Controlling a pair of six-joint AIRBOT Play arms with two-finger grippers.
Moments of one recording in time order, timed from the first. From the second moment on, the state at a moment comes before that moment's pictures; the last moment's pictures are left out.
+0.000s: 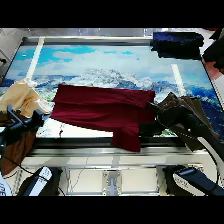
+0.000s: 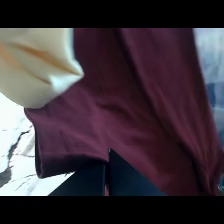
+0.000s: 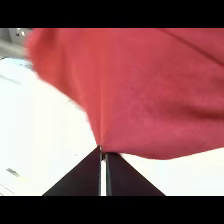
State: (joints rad) left arm 0.66 -0.90 0.47 0.55 -0.99 -1.10; right arm 0.21 -1.04 0.71 2.19 -1.28 -1.66
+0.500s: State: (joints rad) left arm 0.59 -0.85 0.79 0.73 -1.11 -1.11; right arm 0.19 -1.03 1.08 1.97 -1.27 -1.59
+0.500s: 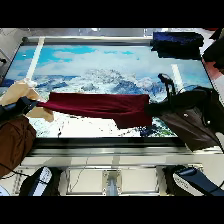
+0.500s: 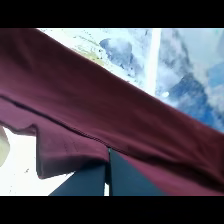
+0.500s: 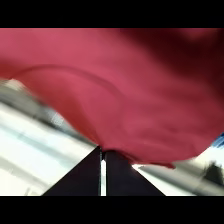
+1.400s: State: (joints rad) left arm 0.11 -1.62 1.30 1.64 -0.72 -1.55; right arm 0.09 -1.71 1.46 1.94 -1.02 -1.66
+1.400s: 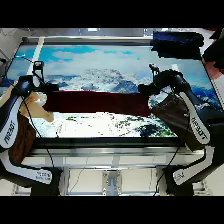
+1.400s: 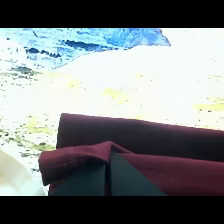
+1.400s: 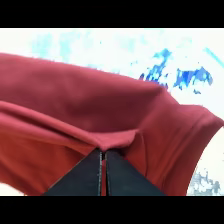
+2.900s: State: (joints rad) left arm -0.15 -1.47 1.31 1.66 -0.63 -1.54; right arm -0.14 -1.91 1.57 2.22 -1.38 -1.77
